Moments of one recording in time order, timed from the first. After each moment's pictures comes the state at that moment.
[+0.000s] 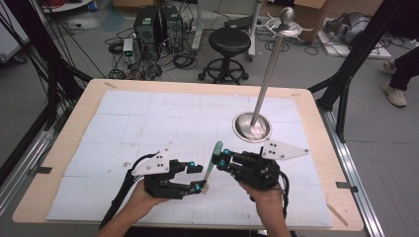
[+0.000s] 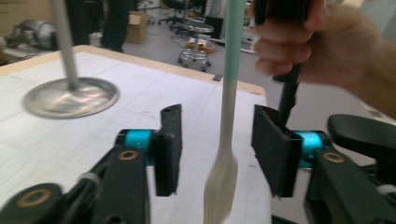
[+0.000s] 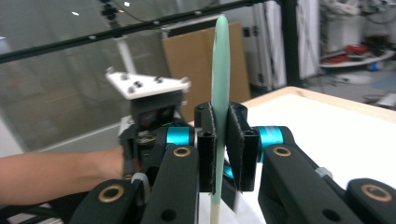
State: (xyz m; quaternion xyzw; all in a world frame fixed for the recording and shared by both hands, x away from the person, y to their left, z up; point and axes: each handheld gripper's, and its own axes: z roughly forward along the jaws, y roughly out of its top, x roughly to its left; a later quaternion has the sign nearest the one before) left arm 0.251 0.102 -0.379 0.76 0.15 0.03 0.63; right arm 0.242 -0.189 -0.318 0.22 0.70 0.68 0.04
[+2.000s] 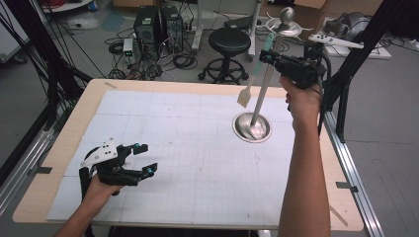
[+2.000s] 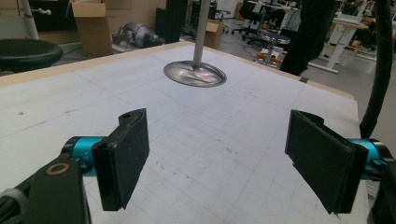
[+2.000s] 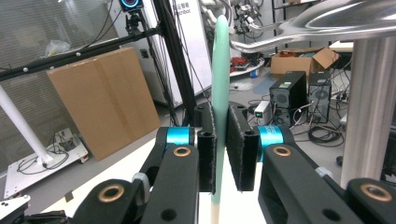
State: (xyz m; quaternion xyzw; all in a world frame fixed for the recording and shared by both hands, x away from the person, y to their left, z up) left arm 0.272 0.211 -0.398 0.73 0.26 0.13 0.62; right arm 0.382 -0.260 -0.177 0.36 0.66 0.64 0.17
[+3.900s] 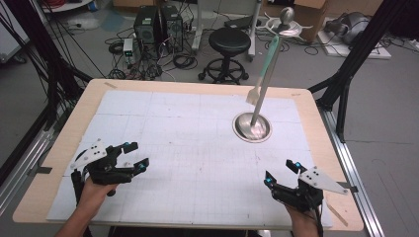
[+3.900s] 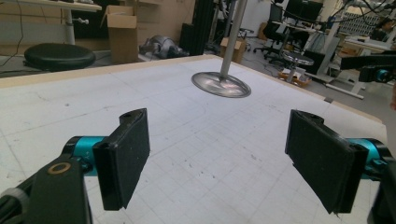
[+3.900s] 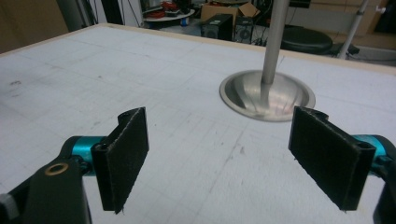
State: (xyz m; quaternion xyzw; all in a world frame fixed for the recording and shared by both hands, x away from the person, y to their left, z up) left arm 0.269 0.231 -0.407 0.69 0.31 0.15 0.64; right arm 0.205 -0.292 -0.393 0.43 0.69 0.50 0.29
